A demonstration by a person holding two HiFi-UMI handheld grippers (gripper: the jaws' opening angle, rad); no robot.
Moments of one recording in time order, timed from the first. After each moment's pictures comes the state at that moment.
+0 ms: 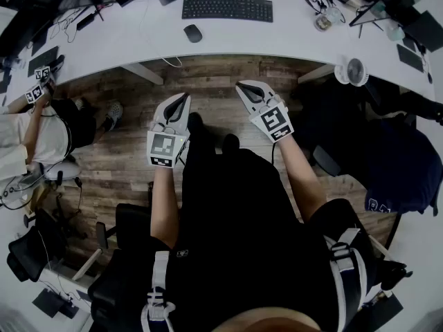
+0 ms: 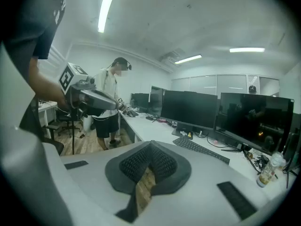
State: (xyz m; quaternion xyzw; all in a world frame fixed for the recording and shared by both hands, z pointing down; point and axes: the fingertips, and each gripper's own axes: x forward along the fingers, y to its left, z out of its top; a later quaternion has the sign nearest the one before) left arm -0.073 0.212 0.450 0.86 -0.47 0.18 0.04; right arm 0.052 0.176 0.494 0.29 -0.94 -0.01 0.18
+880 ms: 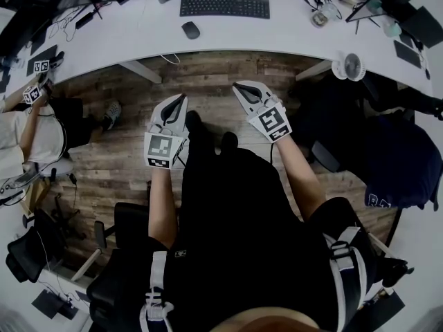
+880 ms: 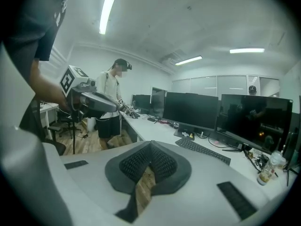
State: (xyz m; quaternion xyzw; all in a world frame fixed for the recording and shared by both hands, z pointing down) left arm -0.073 0.236 0.447 0.86 -0.47 0.17 0.04; right arm 0.050 0.200 0.488 0.28 -0.94 -0.01 0.17
